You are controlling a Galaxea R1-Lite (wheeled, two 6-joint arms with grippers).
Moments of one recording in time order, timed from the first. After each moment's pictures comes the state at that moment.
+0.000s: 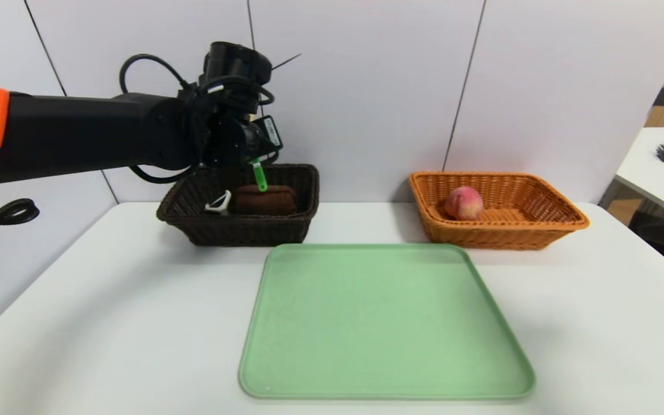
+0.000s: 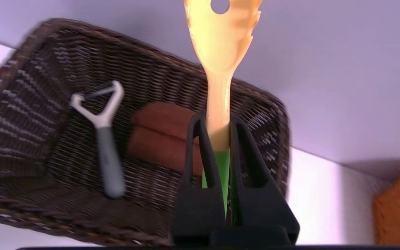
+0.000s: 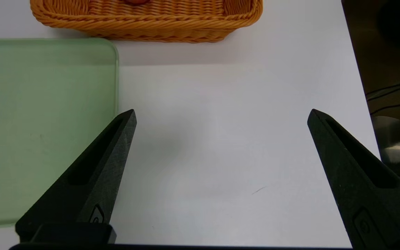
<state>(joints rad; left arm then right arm) -0.48 2.02 -1.80 0.14 0.53 -0.55 0.03 1.16 -1.06 0.46 -0.15 -0.02</state>
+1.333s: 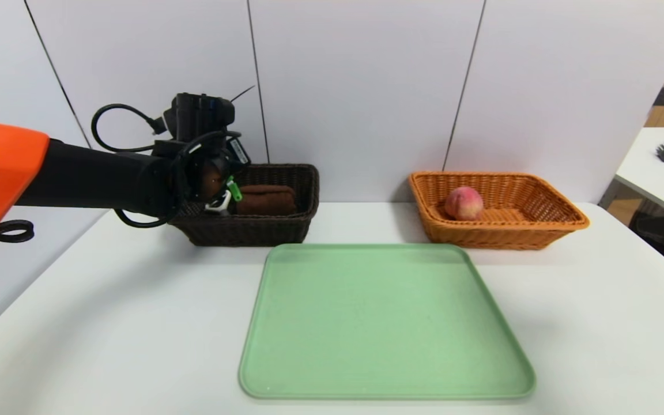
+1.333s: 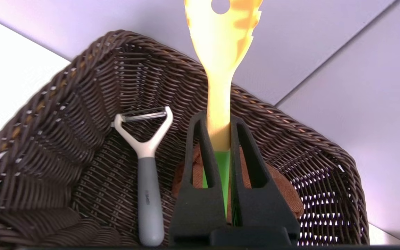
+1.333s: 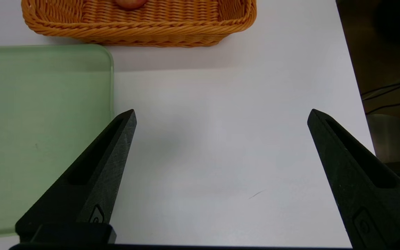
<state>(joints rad) -0.36 2.01 -1.47 -0.29 0.54 -0.58 0.01 1.19 -1.09 0.46 -0.14 -0.02</state>
